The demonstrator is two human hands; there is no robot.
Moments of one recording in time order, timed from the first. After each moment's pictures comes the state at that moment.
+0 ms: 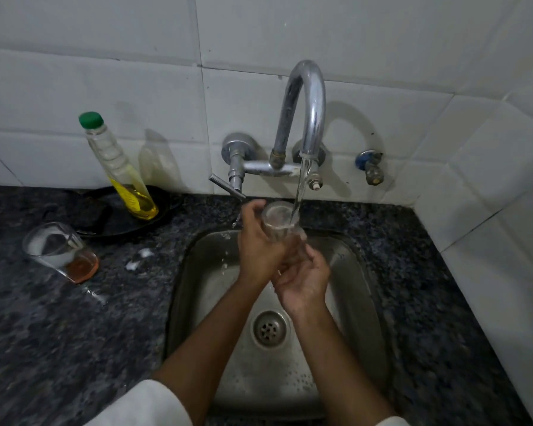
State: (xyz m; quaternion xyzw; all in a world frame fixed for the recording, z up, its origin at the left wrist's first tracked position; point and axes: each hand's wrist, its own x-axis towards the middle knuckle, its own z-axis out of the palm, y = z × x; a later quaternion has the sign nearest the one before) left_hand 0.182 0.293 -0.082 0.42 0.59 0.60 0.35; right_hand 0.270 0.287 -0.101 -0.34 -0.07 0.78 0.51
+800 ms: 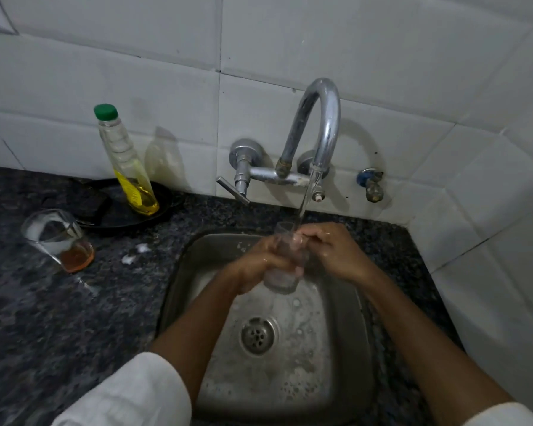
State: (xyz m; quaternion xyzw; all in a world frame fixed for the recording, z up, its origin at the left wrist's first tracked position) left_hand 0.164 0.293 -0.086 0.41 0.45 0.43 0.67; right_hand 0.321 0.334 -0.016 -0.38 -0.84 0.33 0.22
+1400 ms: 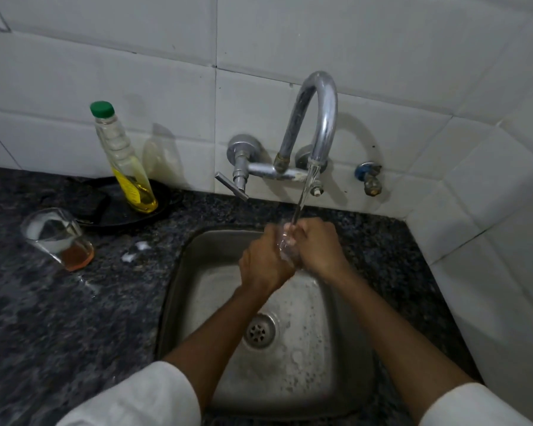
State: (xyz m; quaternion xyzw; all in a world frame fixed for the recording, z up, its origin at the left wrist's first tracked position) left_hand 0.192 0.284 -0.084 0.52 0.73 0.35 0.29; right_hand 0.293 0.328 -0.034 -0.55 -0.77 0.23 0.22
